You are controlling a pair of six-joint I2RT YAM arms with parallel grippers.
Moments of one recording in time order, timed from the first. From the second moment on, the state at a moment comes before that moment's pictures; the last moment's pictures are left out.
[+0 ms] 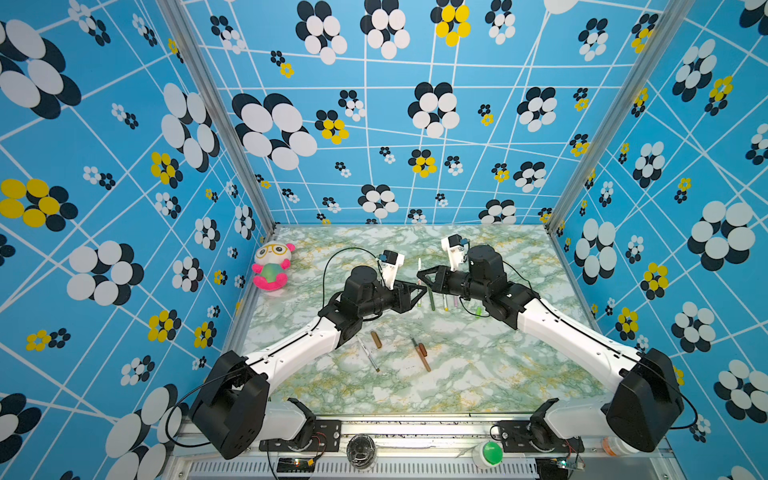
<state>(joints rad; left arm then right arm) -0.61 1.35 0.82 0.27 0.46 -0.54 0.61 1.38 1.07 -0.08 -0.34 0.71</state>
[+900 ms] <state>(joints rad) -0.61 1.36 0.84 0.21 0.40 -0.54 0.61 1.36 1.08 -0.20 -0.26 0.66</state>
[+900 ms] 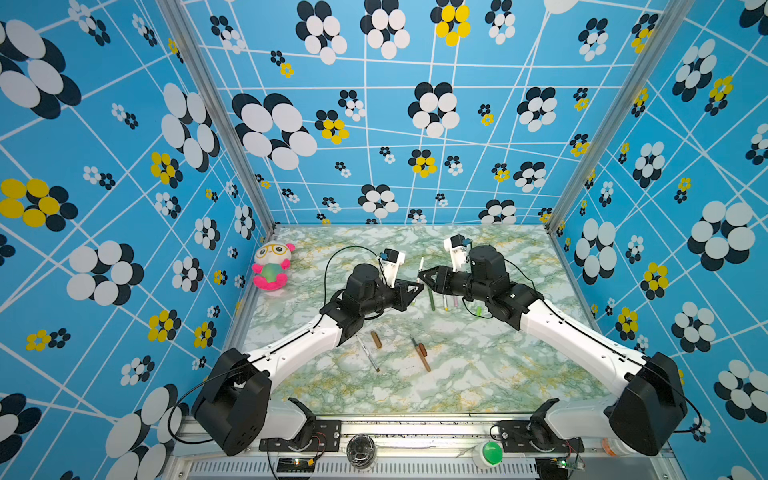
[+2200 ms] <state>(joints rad) -0.59 1.27 0.74 0.15 0.25 -0.50 0.23 1.67 0.93 -0.41 -0.21 0.74</state>
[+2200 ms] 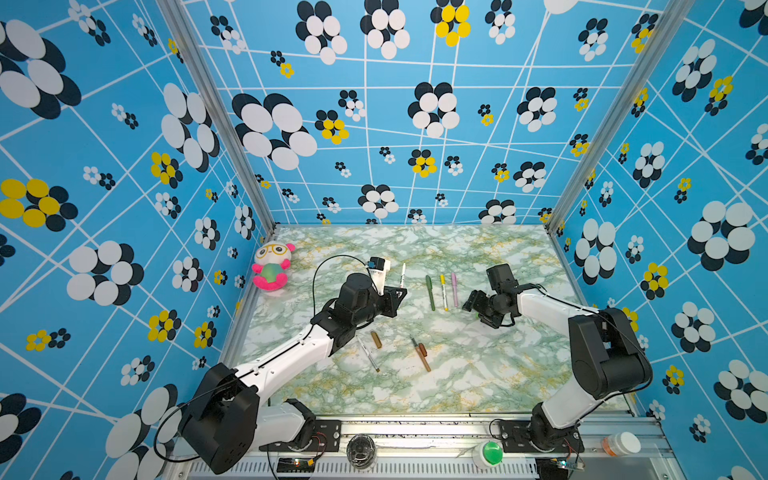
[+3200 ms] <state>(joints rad) -0.59 1.26 0.74 0.15 0.25 -0.50 0.21 1.92 1.17 -0.26 -0.33 0.80</state>
